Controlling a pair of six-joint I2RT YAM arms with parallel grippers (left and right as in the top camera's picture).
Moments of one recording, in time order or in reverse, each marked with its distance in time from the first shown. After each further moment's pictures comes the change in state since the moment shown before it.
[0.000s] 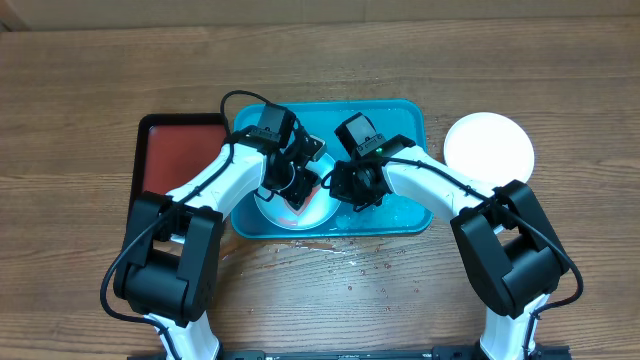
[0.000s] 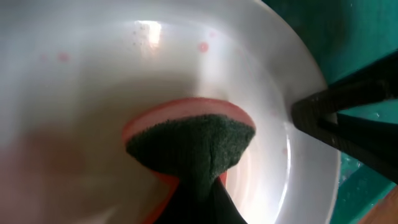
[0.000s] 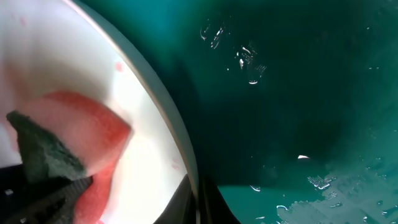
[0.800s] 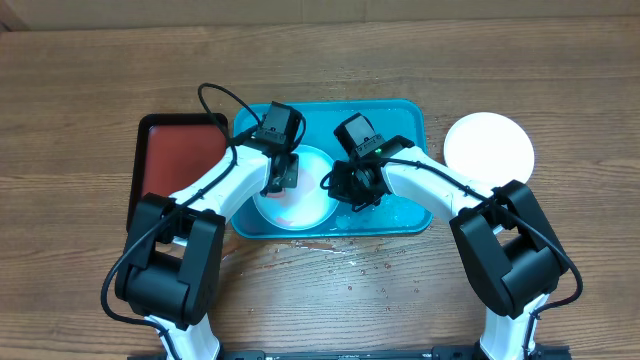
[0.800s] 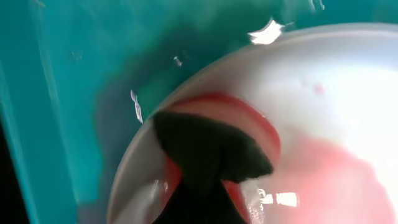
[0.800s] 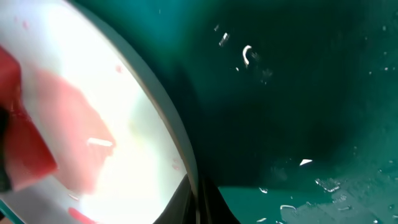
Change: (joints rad) left arm -0.017 -0.007 0.000 0.014 -0.473 -0.439; right arm 0.003 0.000 -0.002 0.007 -0.002 -0.001
